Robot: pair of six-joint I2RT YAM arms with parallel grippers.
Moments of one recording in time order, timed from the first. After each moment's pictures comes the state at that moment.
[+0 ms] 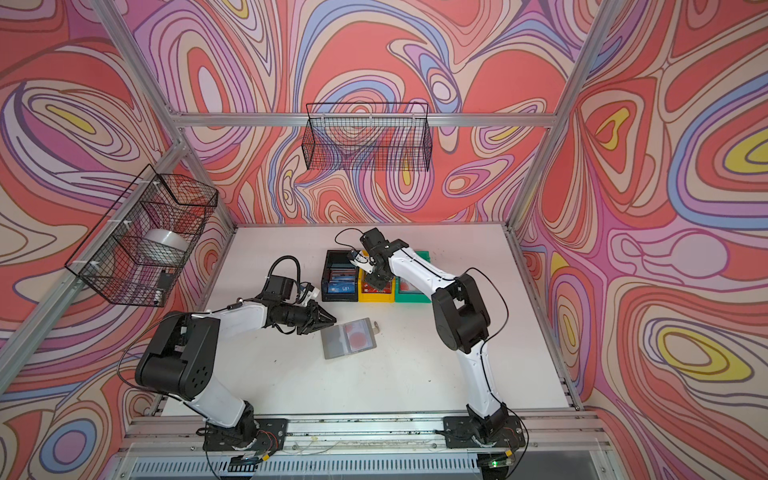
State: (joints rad) left arm -0.20 1.64 0.75 -0.20 0.87 -0.64; right arm 0.57 2.11 1.79 -0.81 0.03 -0.45
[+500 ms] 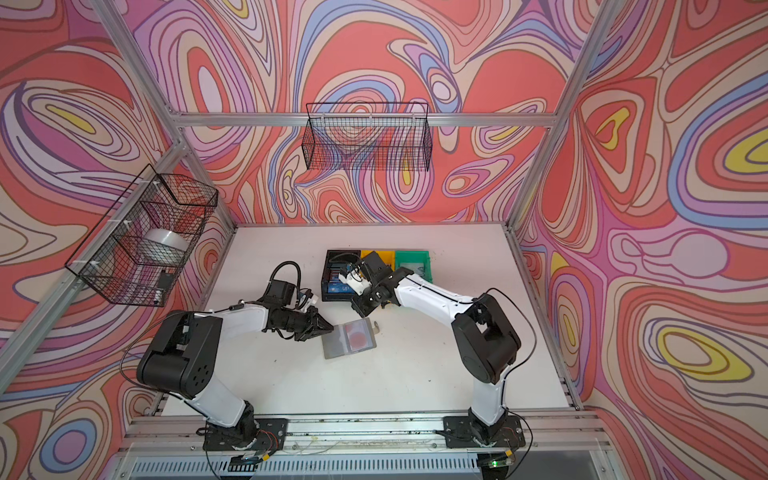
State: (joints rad) left arm -0.22 1.65 0.72 -0.24 0.81 -0.62; right arm 0.71 1.84 1.34 -0.53 -0.32 -0.01
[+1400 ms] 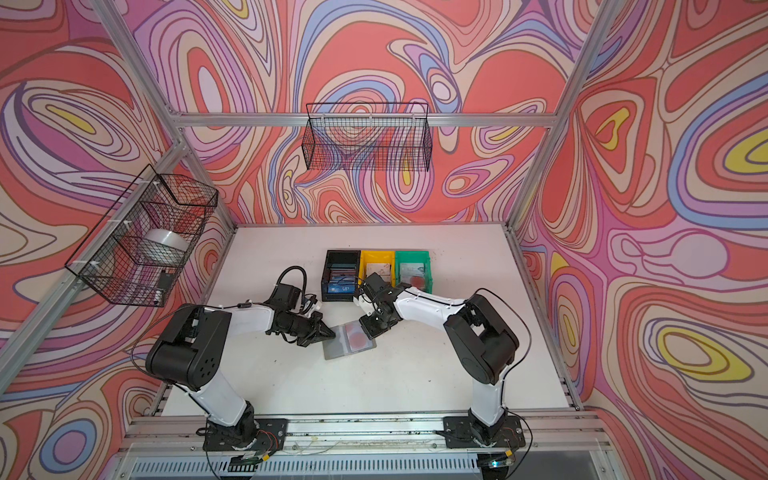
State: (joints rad) left arm -0.24 1.71 0.72 -0.24 0.79 -0.60; right arm 0.72 1.86 1.21 -0.60 -0.27 0.16
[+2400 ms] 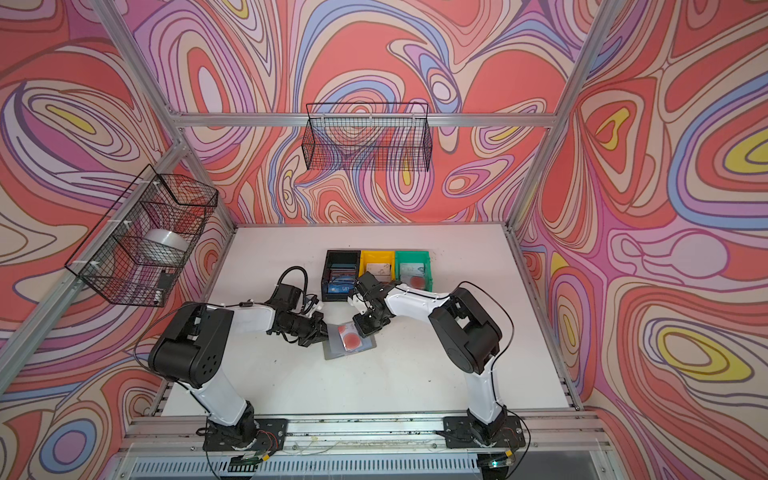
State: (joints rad) left arm -0.24 1.72 0.72 -0.23 0.81 -0.59; right arm 0.73 1.97 1.31 -0.60 -0.33 0.19
